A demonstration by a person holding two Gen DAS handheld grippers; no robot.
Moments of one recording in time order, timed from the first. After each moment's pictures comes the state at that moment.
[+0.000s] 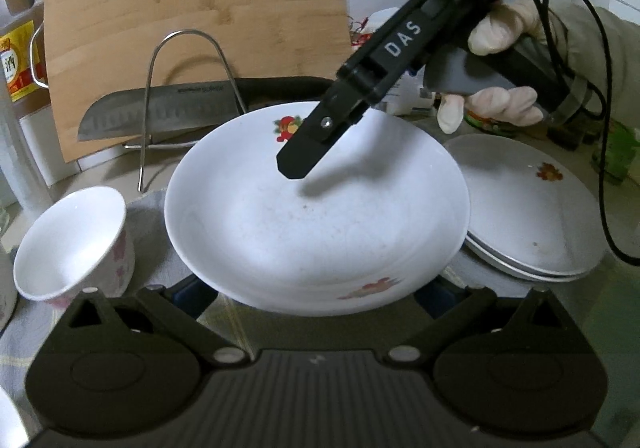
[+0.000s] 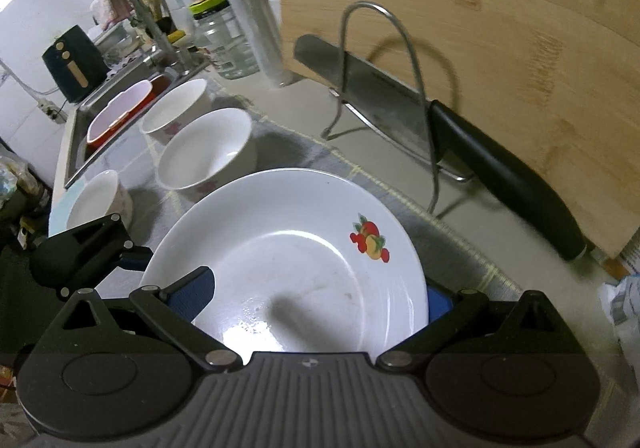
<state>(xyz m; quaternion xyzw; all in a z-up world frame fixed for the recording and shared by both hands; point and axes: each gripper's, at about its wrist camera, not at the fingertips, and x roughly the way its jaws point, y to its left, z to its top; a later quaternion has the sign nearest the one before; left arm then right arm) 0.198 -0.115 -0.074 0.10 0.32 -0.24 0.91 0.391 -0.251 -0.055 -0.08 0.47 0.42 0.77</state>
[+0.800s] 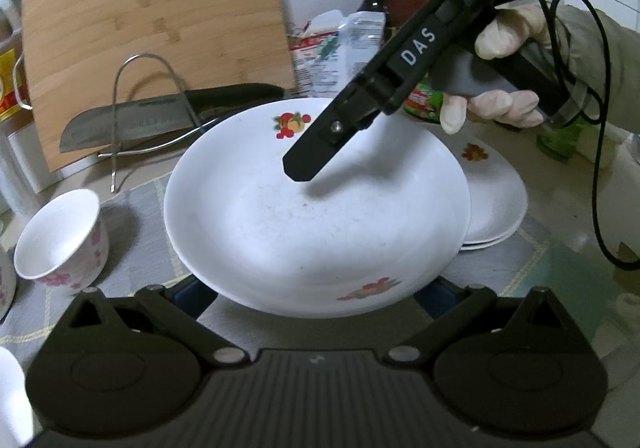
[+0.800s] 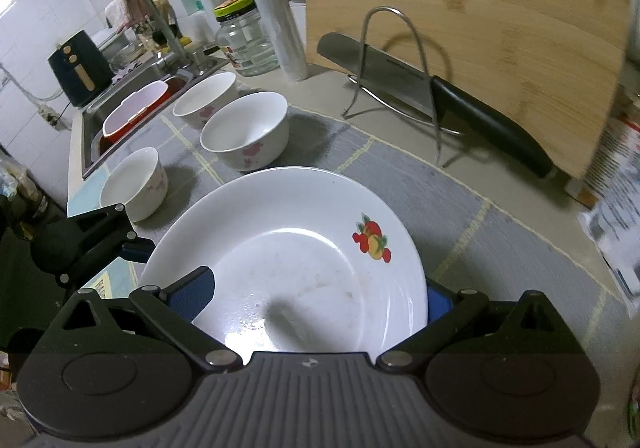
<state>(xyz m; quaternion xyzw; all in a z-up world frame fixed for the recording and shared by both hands) 0.146 -0.136 -0.053 0.12 0.32 -0.28 0.89 0.315 -0.288 -0.031 -0.07 0.46 0.40 0.79</state>
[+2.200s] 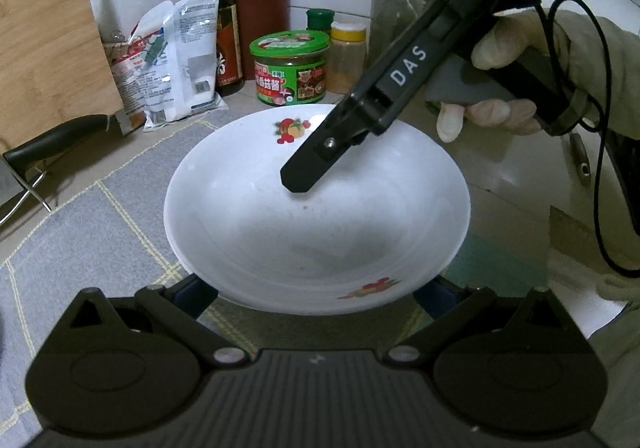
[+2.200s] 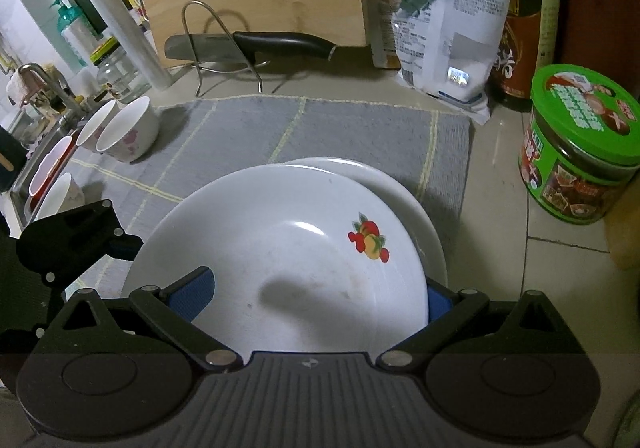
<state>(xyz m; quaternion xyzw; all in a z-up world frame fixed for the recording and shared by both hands) 0.156 -0.228 -0.061 0.18 0.34 -0.45 0.81 0.265 -0.422 -0.061 0.03 0.49 0.24 0.84</state>
